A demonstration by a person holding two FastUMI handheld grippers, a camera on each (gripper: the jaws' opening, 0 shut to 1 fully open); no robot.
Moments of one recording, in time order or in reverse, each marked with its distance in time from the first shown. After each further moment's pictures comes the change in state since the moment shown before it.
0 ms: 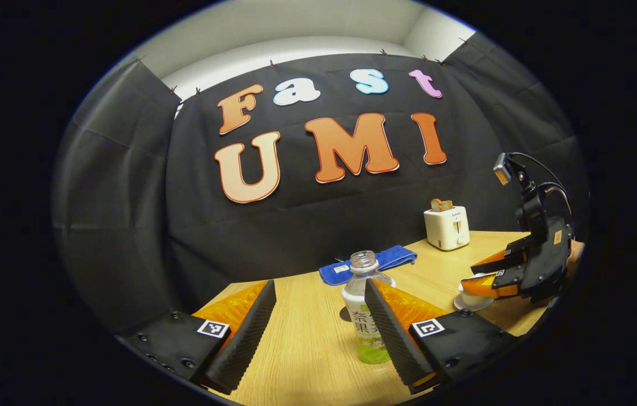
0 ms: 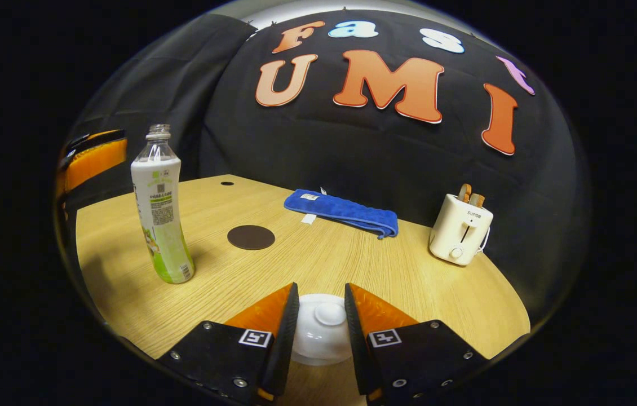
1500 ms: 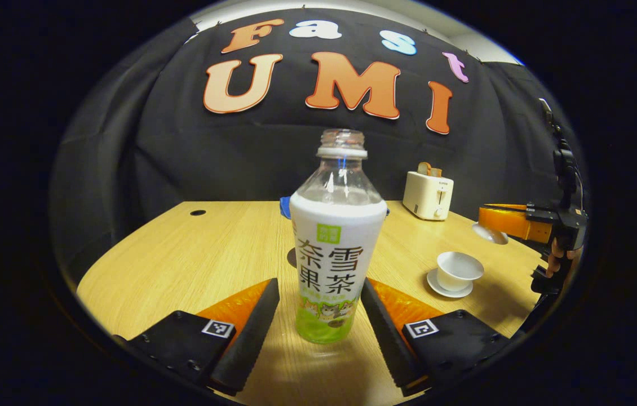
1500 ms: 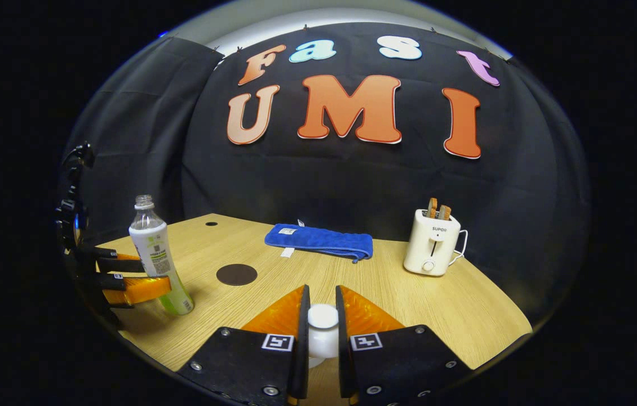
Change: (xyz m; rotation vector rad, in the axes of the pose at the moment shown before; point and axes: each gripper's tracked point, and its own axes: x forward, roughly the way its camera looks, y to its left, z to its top) left arm 0.038 -0.068 -0.115 -0.279 0.348 -0.140; right arm -0.038 -0.049 0.045 0.121 -0.127 -0.070
